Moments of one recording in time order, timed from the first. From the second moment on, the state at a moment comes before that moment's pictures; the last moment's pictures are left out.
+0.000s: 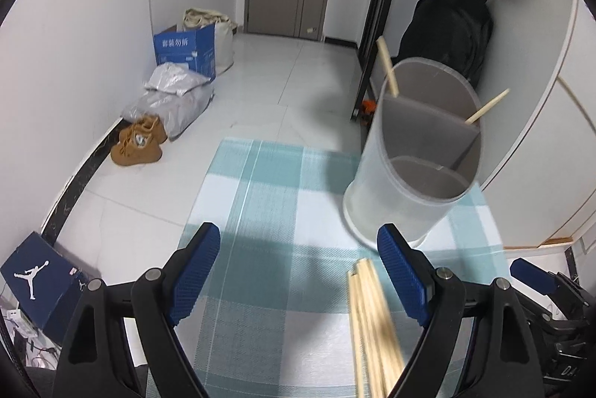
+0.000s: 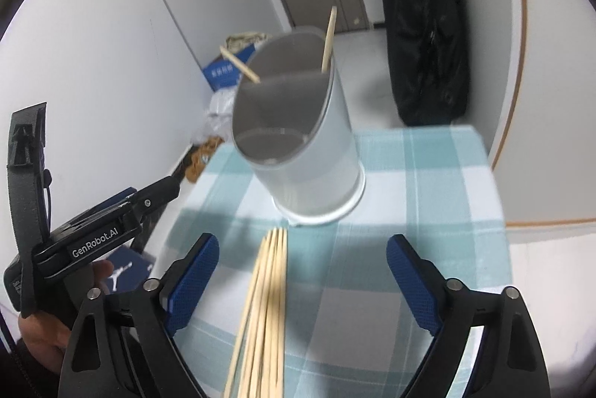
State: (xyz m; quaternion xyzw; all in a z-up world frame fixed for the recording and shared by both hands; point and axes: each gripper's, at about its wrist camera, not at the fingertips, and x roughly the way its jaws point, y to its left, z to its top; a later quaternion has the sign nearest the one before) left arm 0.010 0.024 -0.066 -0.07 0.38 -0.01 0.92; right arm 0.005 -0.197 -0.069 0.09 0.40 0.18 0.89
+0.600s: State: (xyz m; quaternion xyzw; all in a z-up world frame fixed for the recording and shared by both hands) left arm 0.031 0.057 -0.093 -0.10 0.45 0.02 0.89; right arm 0.038 -0.144 -0.151 0.00 0.53 0.19 0.83
